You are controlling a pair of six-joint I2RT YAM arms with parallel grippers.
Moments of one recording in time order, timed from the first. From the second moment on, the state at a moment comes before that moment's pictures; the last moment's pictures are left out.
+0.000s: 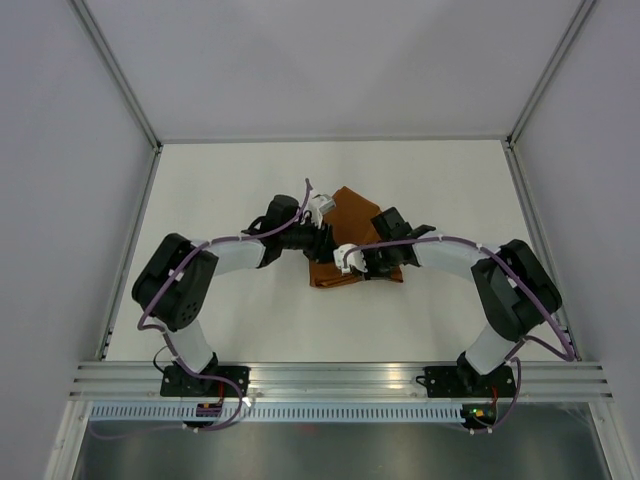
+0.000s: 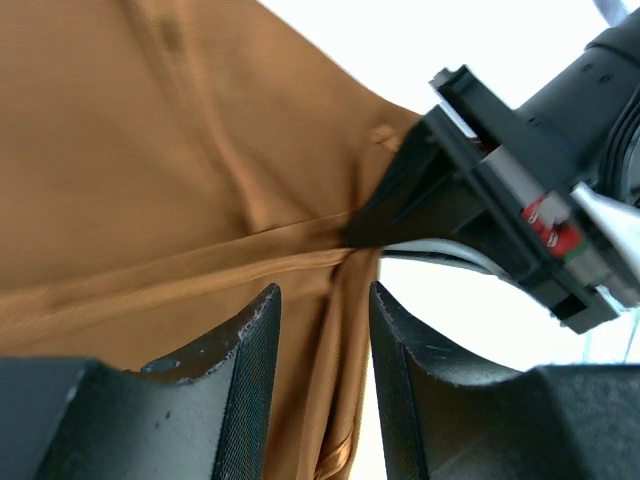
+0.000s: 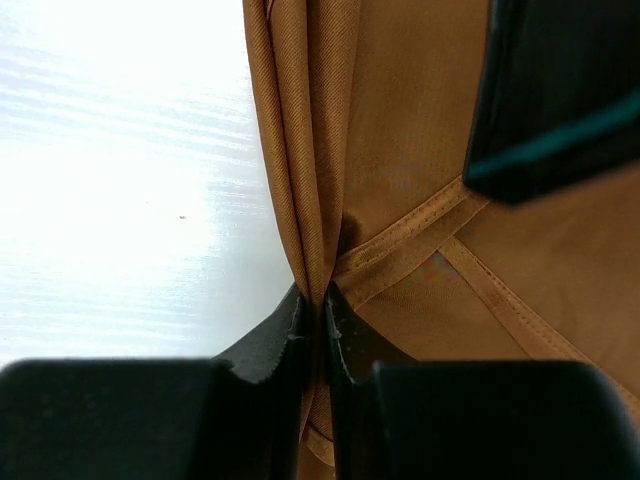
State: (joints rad) left arm -0.55 1.78 0.93 0.24 0.73 -0.15; right arm 0.56 1.66 0.90 -0.37 -0.51 -1.12
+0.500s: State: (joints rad) left arm -0.56 1.47 0.56 0.65 0.22 -0.23; right arm 0.44 1.87 1.17 -0.71 -0.73 -1.12
